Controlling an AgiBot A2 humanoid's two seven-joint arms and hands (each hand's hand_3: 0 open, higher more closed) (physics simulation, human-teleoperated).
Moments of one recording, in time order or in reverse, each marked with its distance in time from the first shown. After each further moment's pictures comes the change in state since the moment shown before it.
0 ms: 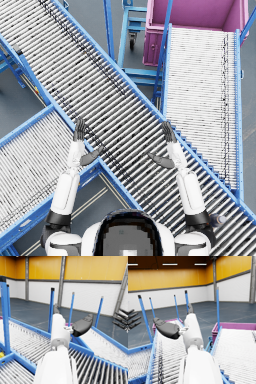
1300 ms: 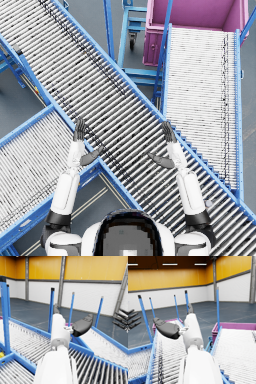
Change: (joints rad) left arm 0.000 0.000 0.000 0.000 0.000 0.000 0.000; right arm 0.000 0.000 0.000 0.000 0.000 0.000 0.000
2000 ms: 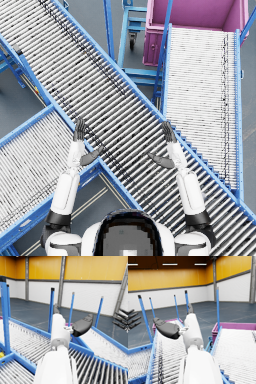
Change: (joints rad) left arm 0.000 0.000 0.000 0.000 0.000 0.000 0.000; right arm 0.000 0.000 0.000 0.000 0.000 0.000 0.000
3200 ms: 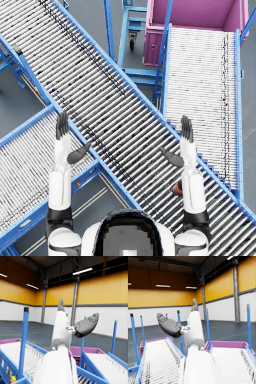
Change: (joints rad) left arm 0.131 0.070 -0.202 -0.045 0.132 -0.100 -0.100; right arm 0.066 -0.066 -0.162 0.084 0.133 -0.099 0.100
